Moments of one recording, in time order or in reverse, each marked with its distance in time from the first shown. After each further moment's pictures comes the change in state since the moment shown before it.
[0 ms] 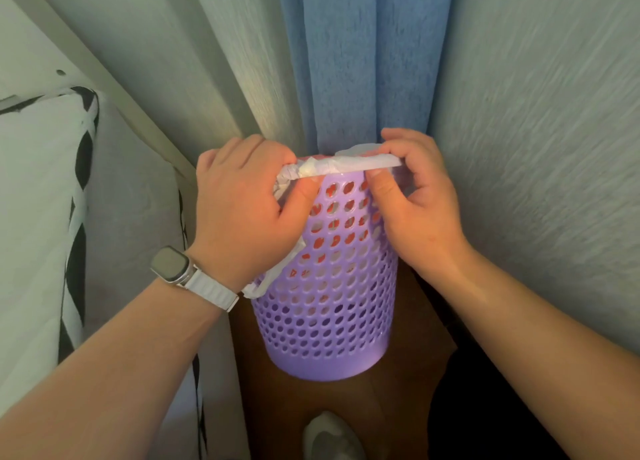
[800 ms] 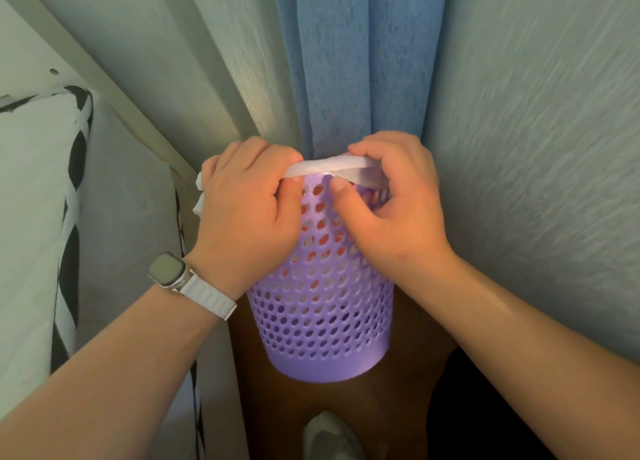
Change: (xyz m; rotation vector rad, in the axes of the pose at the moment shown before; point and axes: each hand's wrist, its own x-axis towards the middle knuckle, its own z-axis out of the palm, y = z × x) left_hand -0.002 0.002 0.002 -0.039 -0.080 0.002; right_hand -0.005 -0.026 0.009 -0.203 0.003 -0.101
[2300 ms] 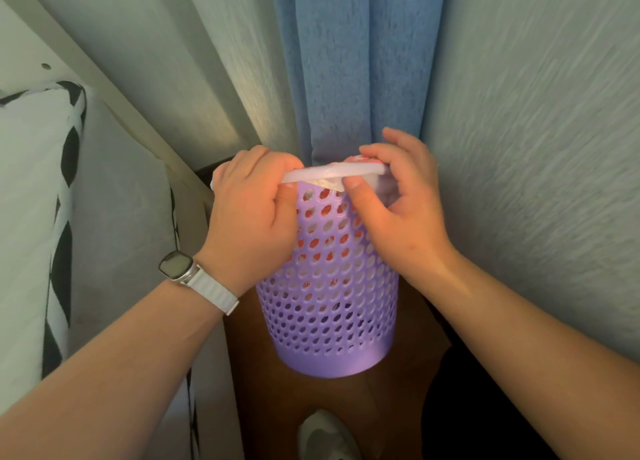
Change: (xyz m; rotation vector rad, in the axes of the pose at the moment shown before) left_hand -0.006 -0.007 0.014 -0.127 -0.026 -0.028; right_hand -0.008 0.027 0.000 0.055 -0.038 0.158
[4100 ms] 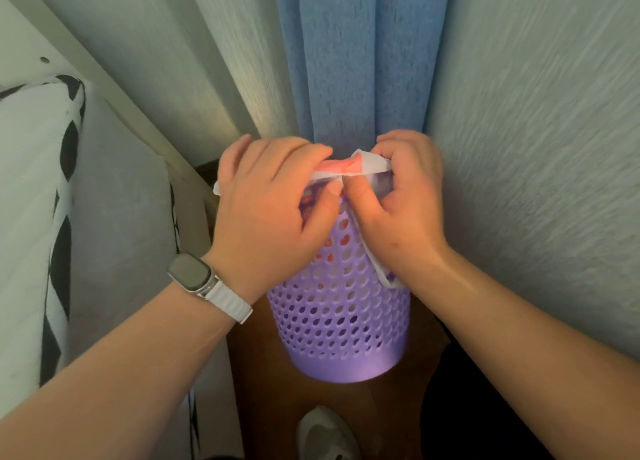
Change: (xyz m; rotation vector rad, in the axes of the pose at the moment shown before) left_hand -0.002 0.024 0.000 0.175 0.045 0.110; right_hand 0.003 -0.005 0.003 -0.140 0.109 -0.163
